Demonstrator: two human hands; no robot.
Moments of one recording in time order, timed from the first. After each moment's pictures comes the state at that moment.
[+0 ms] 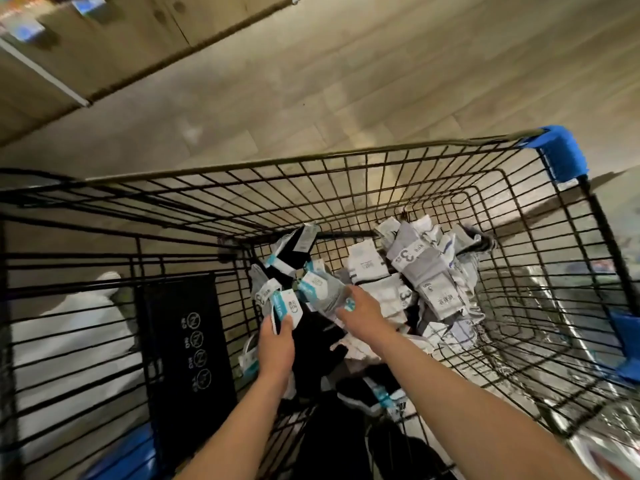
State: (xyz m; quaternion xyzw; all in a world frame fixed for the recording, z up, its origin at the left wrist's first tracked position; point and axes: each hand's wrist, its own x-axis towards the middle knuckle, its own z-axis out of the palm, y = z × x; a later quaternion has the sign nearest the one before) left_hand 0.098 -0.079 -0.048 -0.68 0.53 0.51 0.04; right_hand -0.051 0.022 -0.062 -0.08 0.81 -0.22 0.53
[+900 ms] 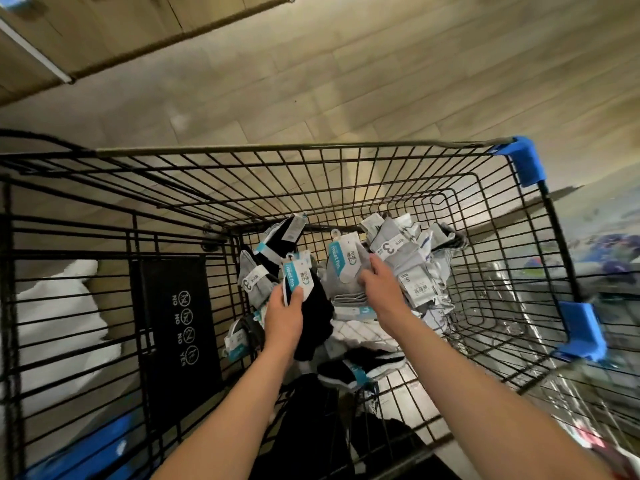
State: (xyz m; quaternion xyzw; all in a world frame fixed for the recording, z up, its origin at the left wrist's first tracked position) left_hand 0.070 -0.062 -0.011 -0.61 0.52 0.60 0.01; right_hand -0.077 0.040 0.018 0.06 0.77 -0.45 0.45
